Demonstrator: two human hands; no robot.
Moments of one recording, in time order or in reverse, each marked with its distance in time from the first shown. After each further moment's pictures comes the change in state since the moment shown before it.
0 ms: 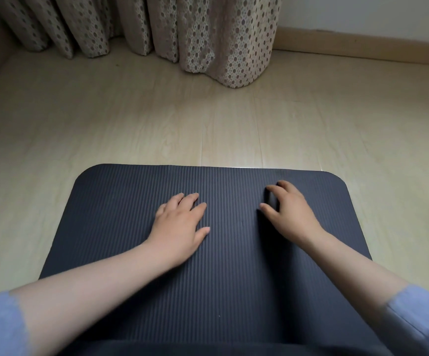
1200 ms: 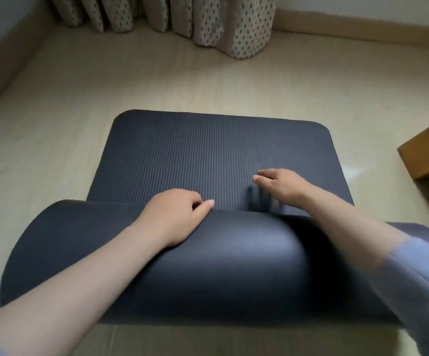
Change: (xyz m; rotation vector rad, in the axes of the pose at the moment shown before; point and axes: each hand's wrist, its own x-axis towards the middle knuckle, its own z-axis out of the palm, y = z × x) left_hand -0.181 0.023 0.008 -0.100 0.042 -0.001; right_hand -0.143 -0.033 -0.006 0.011 -0.300 0.008
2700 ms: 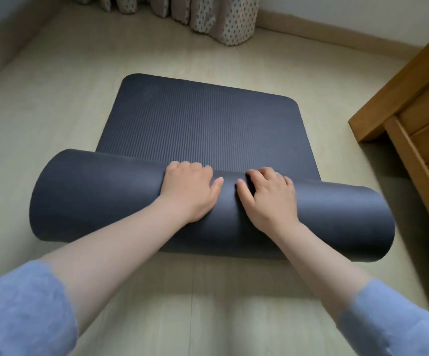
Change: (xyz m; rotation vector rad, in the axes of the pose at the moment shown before) left_hand -0.130 0.055 0.062 0.314 0.276 0.063; right_hand -0.209 -0.007 0.117 -0.300 0.568 -0.061
